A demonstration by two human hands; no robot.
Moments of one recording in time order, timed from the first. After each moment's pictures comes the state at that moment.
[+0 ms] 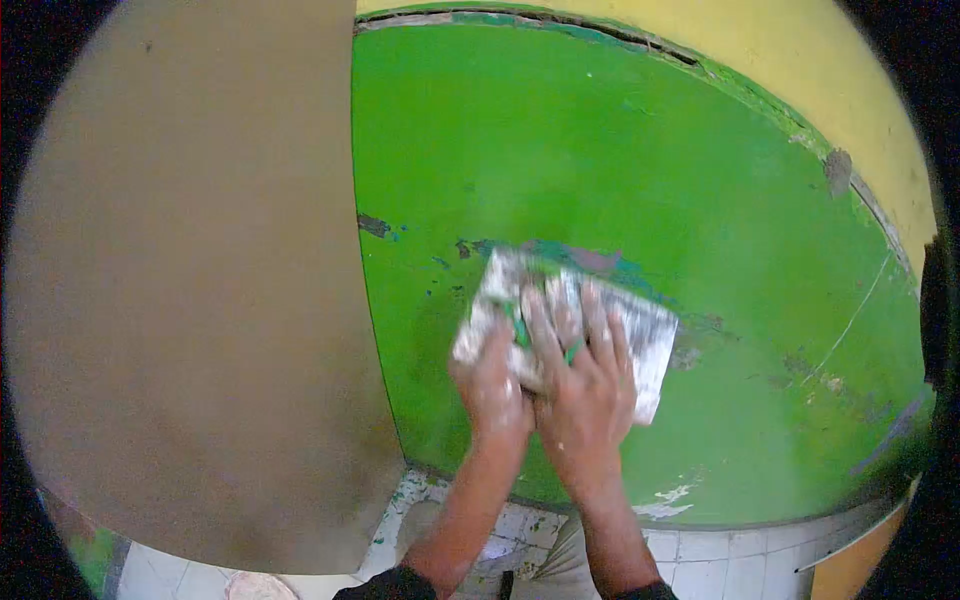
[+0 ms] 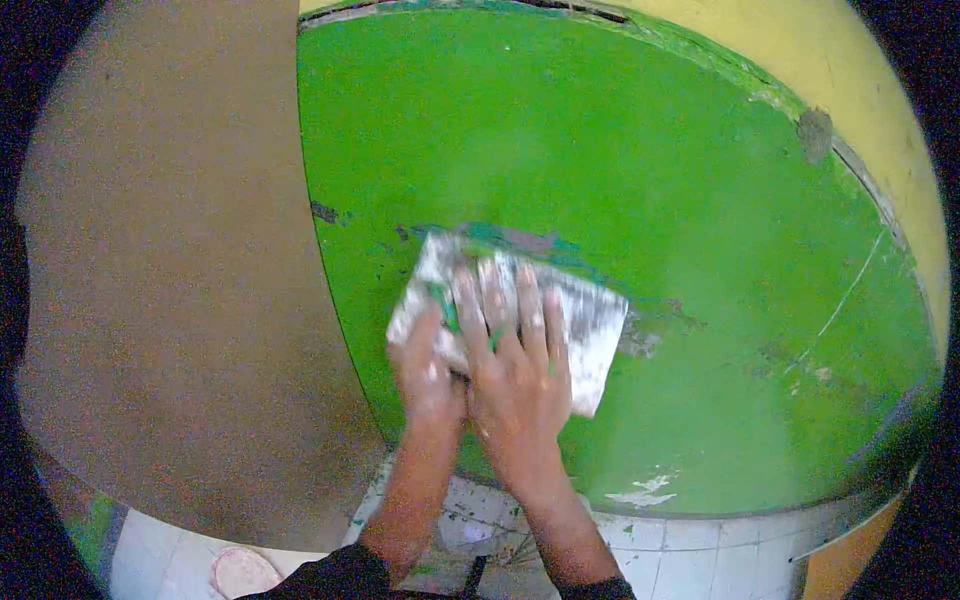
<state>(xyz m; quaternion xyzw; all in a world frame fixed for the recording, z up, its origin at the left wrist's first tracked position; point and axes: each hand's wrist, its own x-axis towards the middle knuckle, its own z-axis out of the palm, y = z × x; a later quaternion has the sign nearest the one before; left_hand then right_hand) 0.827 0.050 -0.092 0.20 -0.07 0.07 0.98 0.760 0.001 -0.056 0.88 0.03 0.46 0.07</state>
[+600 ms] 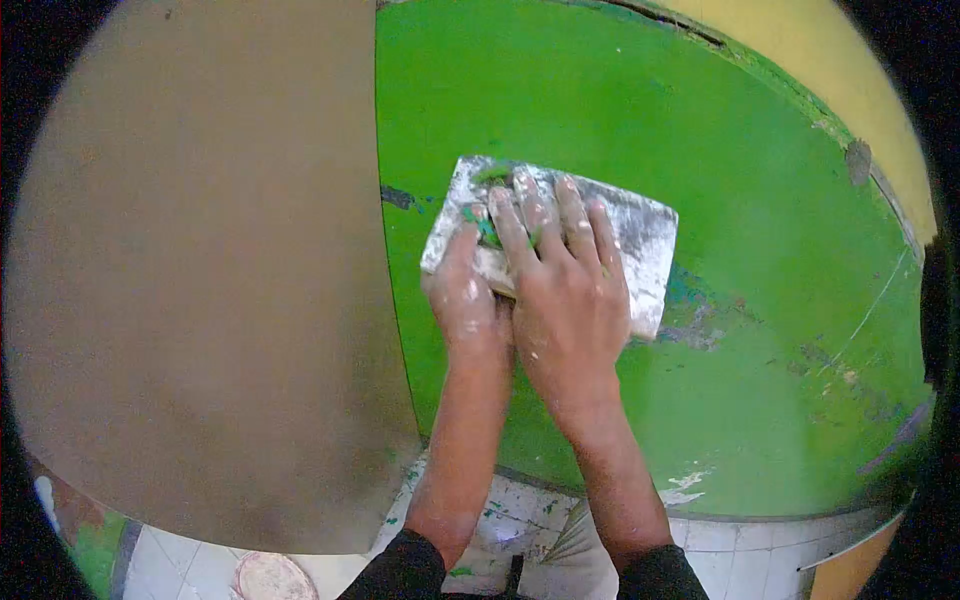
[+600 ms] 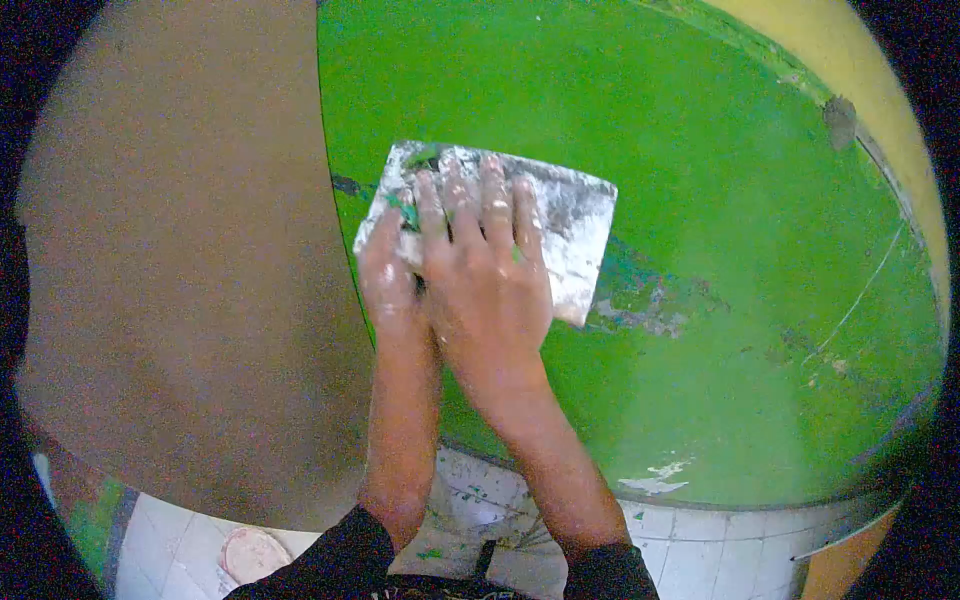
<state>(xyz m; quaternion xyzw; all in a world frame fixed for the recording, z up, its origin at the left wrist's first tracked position) 0.880 0.086 -0.079 0.17 -0.13 0.03 0.98 0.800 0.030 -0.018 0.87 0.07 0.48 0.11</state>
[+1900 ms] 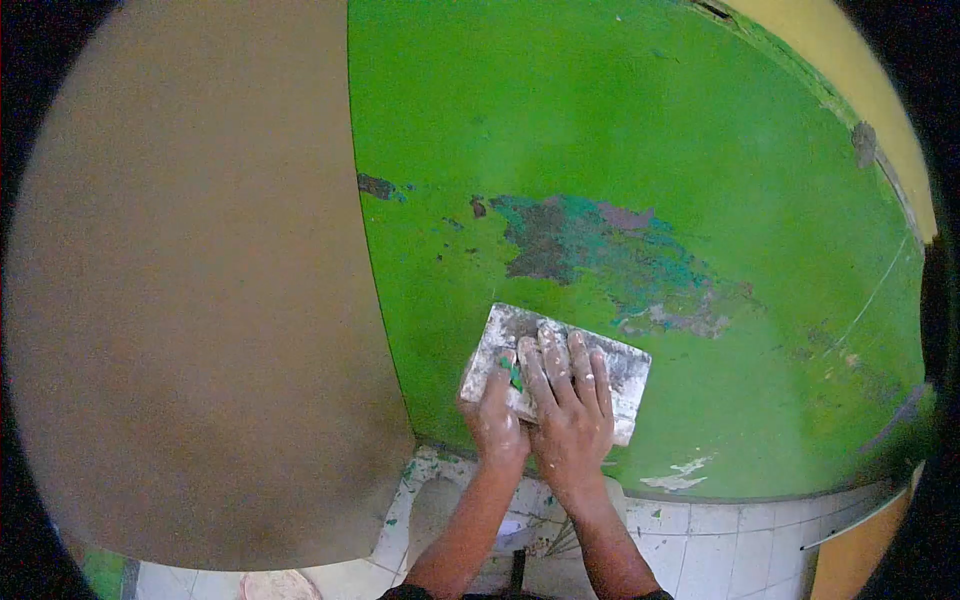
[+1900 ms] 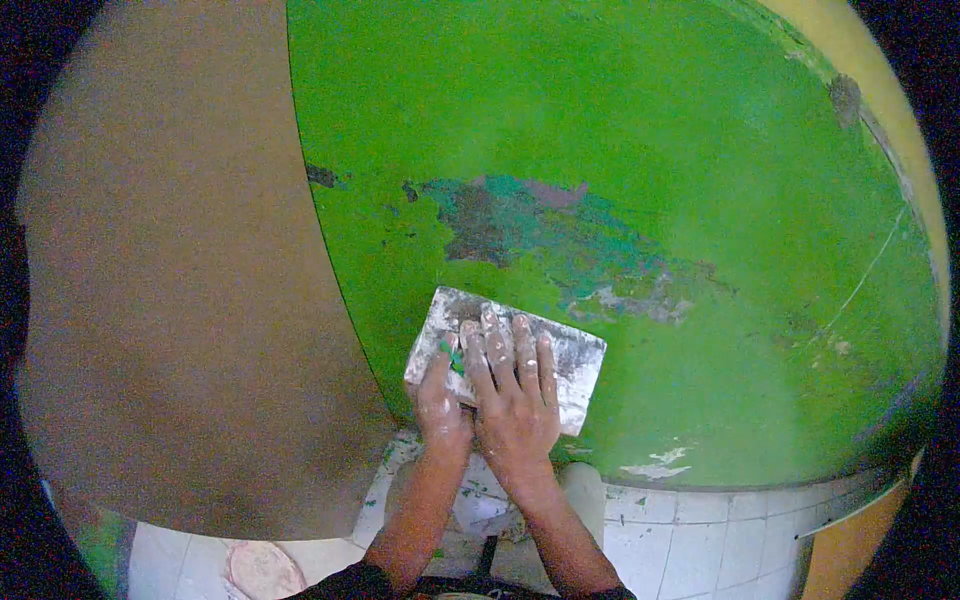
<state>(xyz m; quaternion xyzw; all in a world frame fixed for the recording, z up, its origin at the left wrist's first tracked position) 0.816 0.056 -0.208 0.23 0.05 -0.01 0.97 0.752 0.001 -0.152 0.93 0.00 0.36 -0.01</state>
